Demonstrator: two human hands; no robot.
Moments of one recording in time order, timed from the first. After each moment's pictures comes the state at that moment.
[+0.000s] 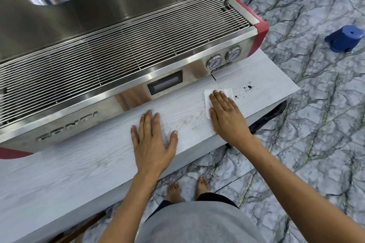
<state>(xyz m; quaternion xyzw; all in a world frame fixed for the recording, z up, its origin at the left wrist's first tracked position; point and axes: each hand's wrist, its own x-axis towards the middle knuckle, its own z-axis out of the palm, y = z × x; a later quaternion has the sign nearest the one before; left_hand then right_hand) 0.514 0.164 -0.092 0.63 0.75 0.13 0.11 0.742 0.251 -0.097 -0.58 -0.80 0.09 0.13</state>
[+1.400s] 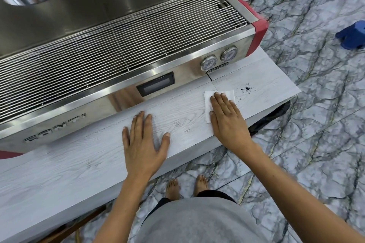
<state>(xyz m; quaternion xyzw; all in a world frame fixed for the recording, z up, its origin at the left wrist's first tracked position) 0.517 0.165 -0.090 0.62 0.77 0.12 0.11 0.758 0.249 -0.100 -0.58 -0.80 0.08 0.15</state>
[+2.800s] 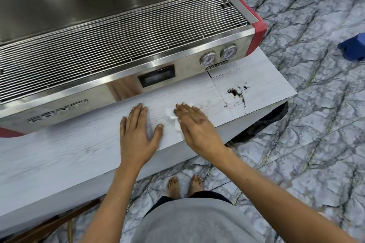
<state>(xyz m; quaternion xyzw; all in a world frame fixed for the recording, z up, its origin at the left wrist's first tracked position) 0.510 0.161 -0.094 0.62 0.76 0.17 0.11 0.703 0.213 -0.085 -0.42 -0.85 0.16 0.25</state>
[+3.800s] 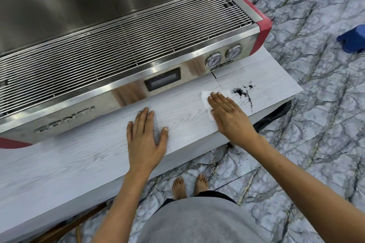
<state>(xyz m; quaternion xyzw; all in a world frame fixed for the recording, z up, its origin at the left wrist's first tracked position) 0.505 0.161 -0.098 0.63 0.75 0.18 0.11 0.766 0.255 -0.103 -0.50 -0.85 0.07 0.17</state>
